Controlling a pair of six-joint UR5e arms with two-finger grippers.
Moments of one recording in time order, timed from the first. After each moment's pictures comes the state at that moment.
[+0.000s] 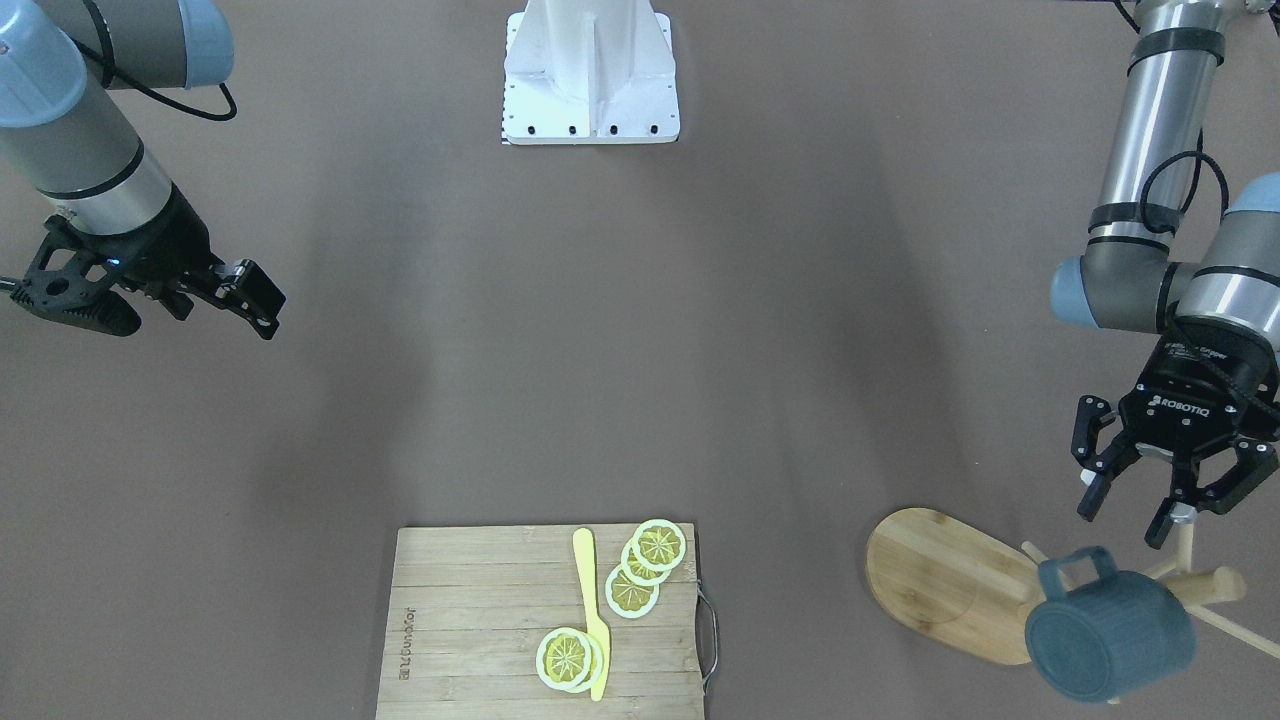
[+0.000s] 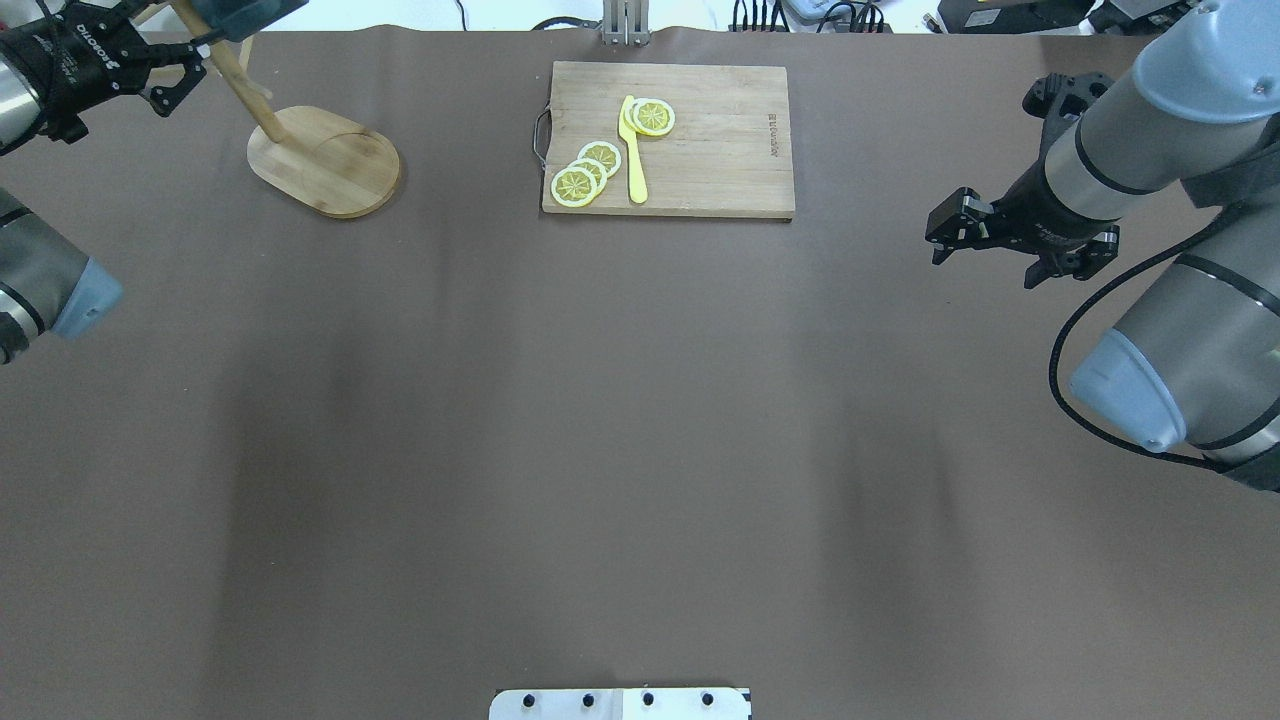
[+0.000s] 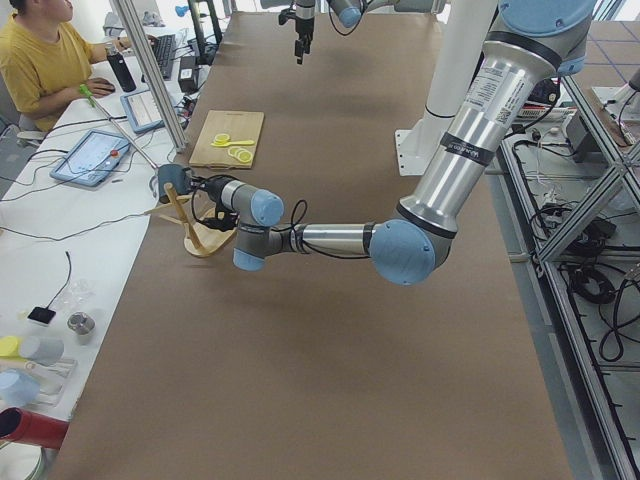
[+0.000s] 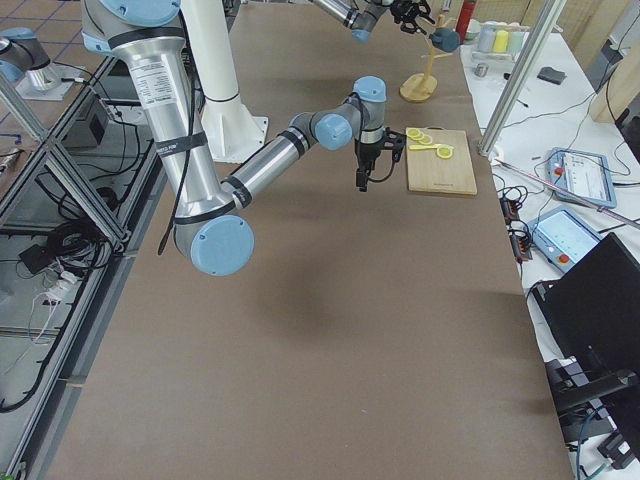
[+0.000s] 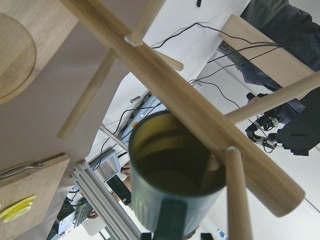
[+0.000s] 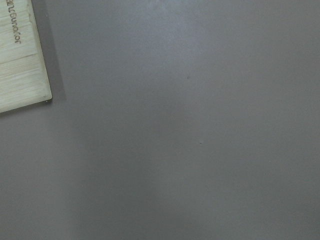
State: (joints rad) left arm -1.08 -2.03 -1.03 -3.45 -1.71 -3.02; right arm 0.92 -1.26 1.94 -1.64 2.09 1.15
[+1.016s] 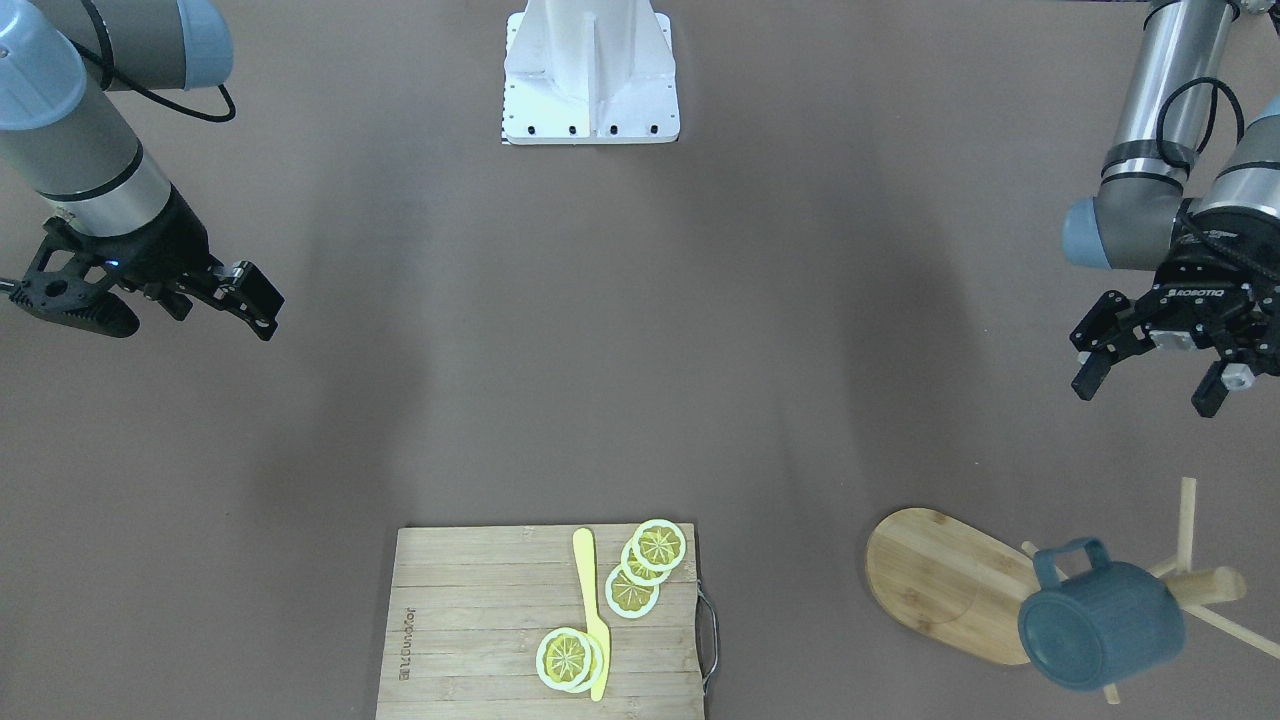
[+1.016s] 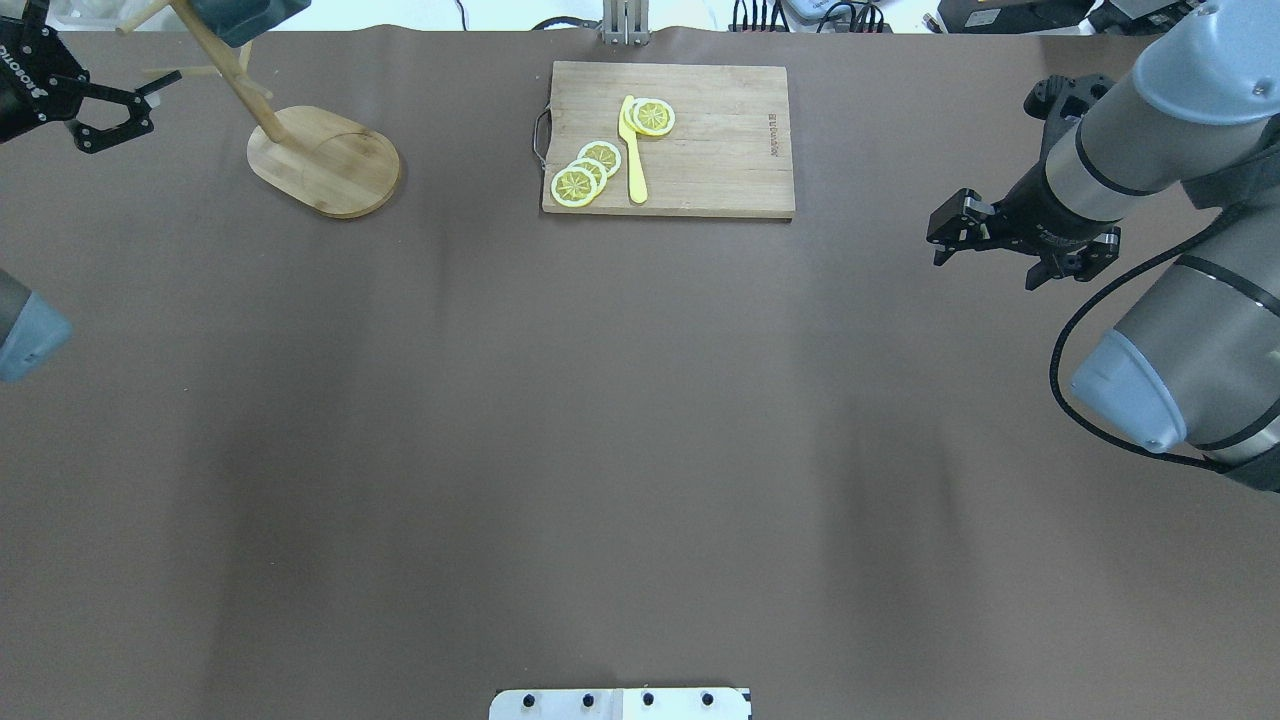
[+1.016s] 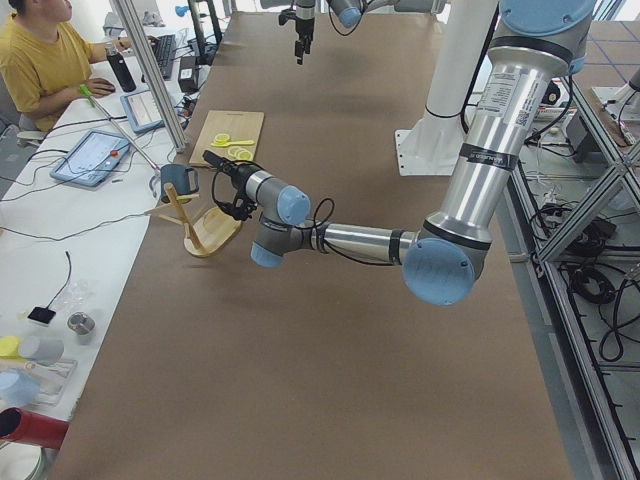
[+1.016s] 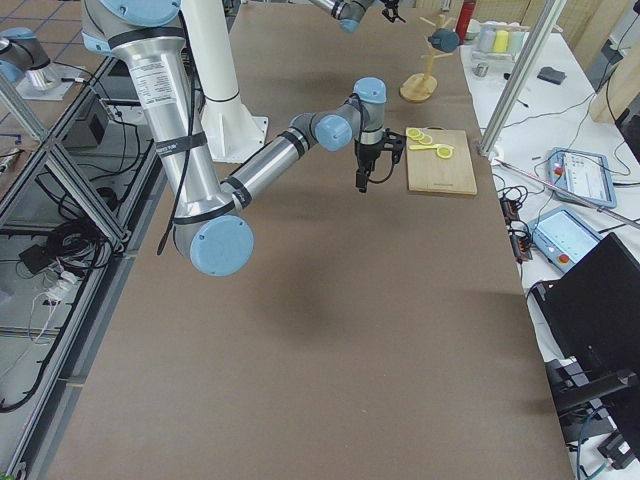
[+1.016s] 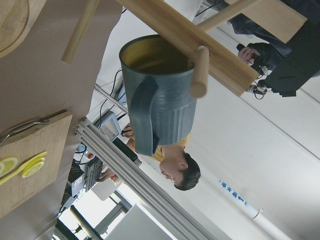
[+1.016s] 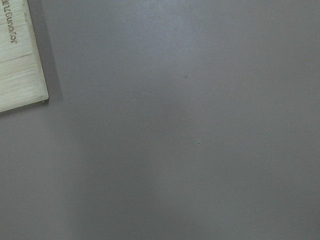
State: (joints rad) left arm -1.08 -1.84 -1.32 -3.48 -1.75 -2.67; right arm 0.92 -1.26 1.94 -1.64 2.09 1.14
